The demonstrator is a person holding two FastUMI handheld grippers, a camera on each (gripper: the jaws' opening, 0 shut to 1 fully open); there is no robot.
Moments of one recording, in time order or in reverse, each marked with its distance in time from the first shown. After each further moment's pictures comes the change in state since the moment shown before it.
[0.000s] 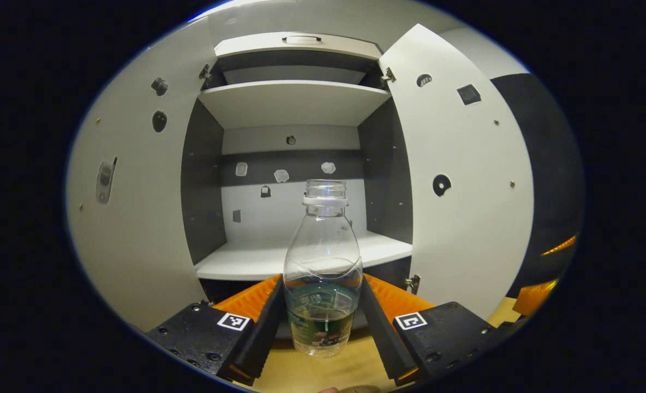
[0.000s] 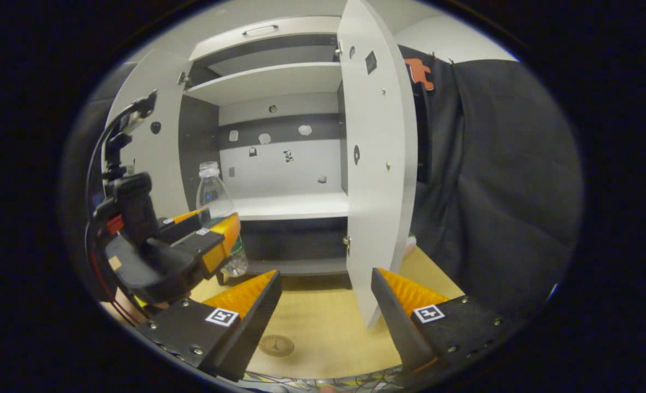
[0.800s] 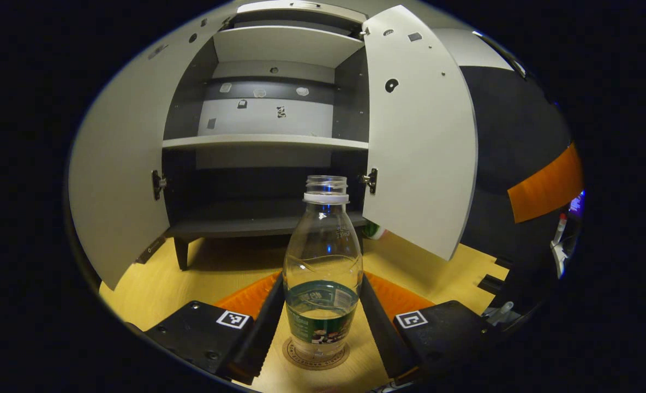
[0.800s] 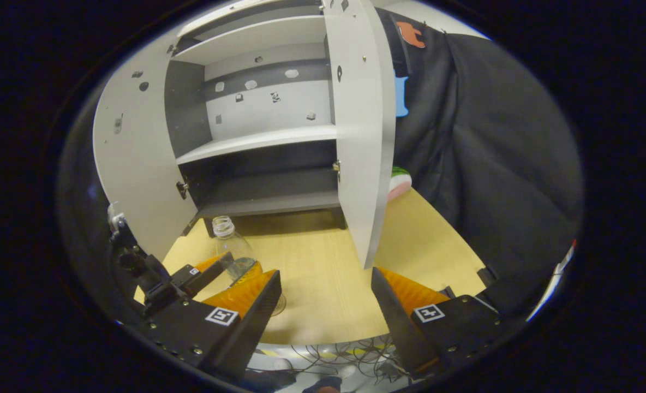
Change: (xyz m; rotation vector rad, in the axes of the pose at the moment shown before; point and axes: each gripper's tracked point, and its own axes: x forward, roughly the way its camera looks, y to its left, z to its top) left arm -0.053 -0.059 -0.208 -0.114 0.225 -0.135; right arm -0.003 -0.024 -0.114 0.000 0.259 -0.038
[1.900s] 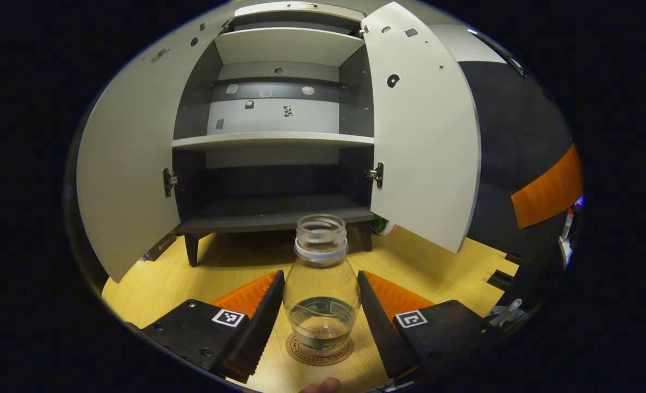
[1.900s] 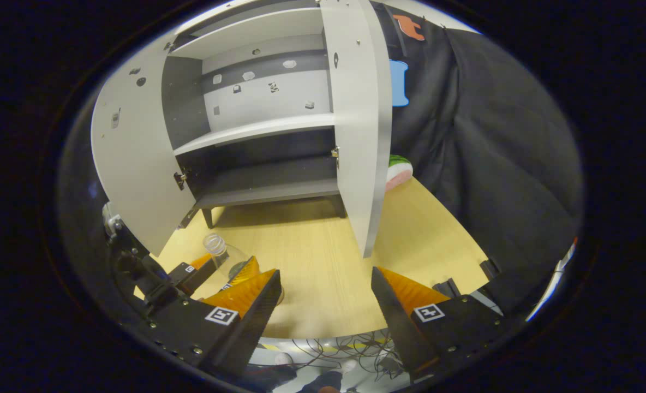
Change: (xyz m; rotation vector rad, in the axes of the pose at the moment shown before) left arm -0.010 -0.001 0.013 0.050 -0.038 0.055; right arm -0.002 -0.010 -0.005 0.014 0.031 0.013
